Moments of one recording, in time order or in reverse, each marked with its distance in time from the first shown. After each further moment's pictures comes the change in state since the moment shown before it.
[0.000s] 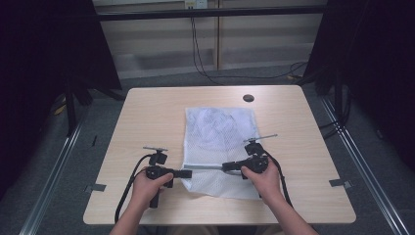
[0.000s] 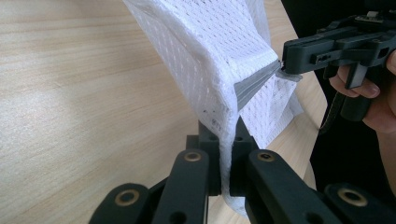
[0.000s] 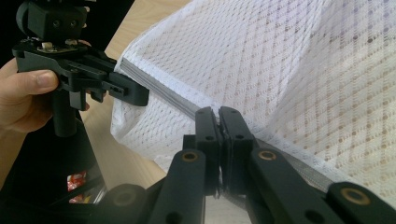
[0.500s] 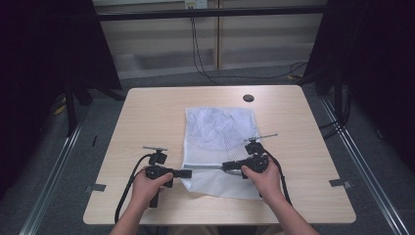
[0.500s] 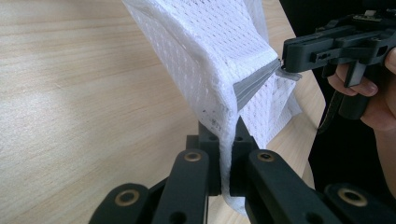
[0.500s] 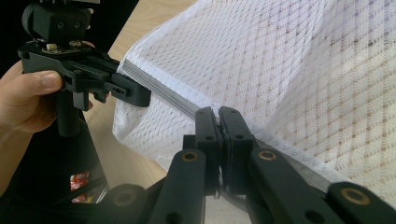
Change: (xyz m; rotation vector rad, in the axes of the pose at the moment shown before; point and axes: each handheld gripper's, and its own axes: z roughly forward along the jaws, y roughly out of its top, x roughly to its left) left arm -0.001 0.000 0.000 -0.001 0.001 -0.020; right arm -0.001 0.001 -0.001 -0.003 0.011 0.002
